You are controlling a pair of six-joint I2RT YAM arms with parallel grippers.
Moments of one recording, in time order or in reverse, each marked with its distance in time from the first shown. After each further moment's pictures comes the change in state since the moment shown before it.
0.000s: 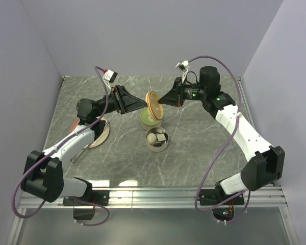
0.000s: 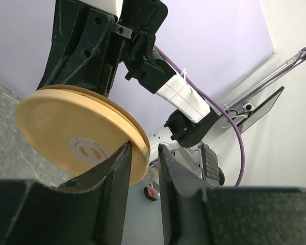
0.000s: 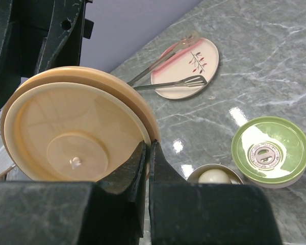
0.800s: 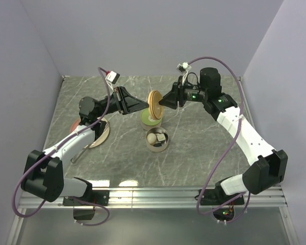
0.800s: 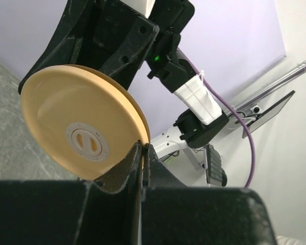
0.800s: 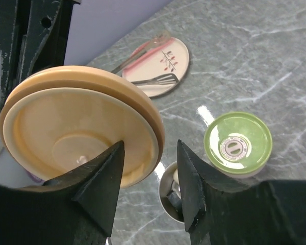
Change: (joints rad) left arm -0.005 0.004 -0.005 -0.074 0.003 0.042; right arm 0.015 -0.035 0.000 -0.064 0.119 -0.119
